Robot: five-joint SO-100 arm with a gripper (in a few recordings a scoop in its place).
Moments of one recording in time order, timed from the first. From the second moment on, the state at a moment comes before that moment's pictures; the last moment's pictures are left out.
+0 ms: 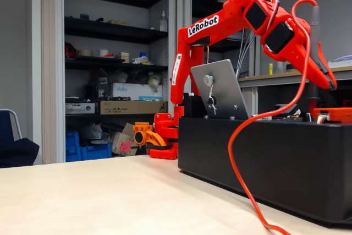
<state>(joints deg) -3.1 85.5 76.4 60.6 82.7</state>
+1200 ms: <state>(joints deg) -2.3 88.0 69.3 73.7 77.6</state>
